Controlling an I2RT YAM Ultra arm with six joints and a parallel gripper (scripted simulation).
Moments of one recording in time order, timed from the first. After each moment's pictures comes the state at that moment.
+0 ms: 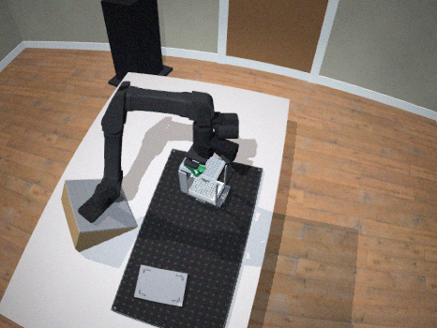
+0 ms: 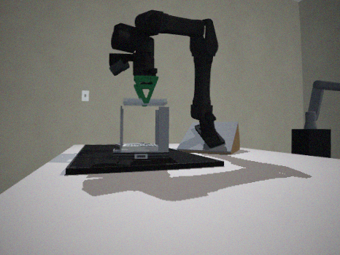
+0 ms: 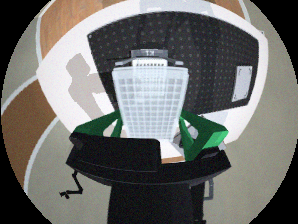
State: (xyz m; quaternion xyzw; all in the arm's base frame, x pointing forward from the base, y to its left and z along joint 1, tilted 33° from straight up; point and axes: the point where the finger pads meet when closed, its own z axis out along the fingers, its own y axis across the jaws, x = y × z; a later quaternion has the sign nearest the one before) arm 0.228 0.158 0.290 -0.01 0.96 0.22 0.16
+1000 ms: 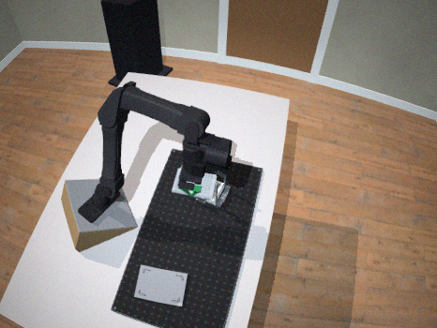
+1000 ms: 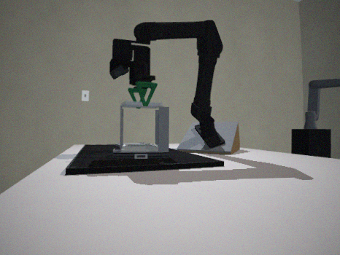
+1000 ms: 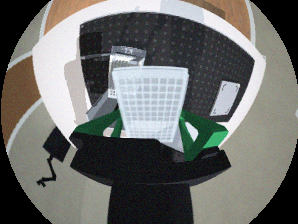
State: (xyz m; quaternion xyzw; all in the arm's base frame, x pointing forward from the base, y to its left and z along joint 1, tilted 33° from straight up) arm 0.241 0.091 0.261 -0.13 0.95 0.20 0.19
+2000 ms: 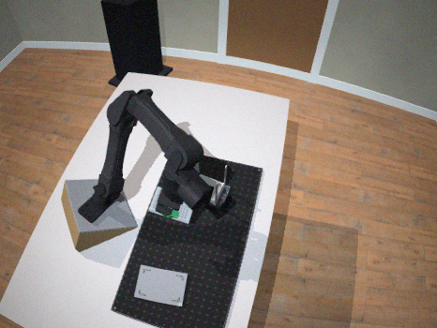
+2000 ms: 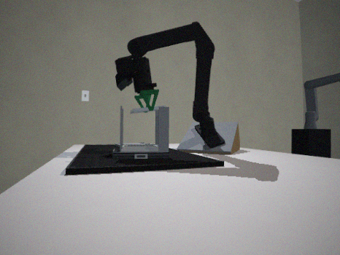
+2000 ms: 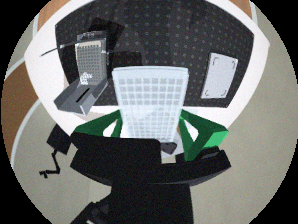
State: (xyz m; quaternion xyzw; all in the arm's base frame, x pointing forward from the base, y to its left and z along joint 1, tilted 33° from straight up) arm 0.225 0.008 0.206 -0.11 0.97 0.20 0.11
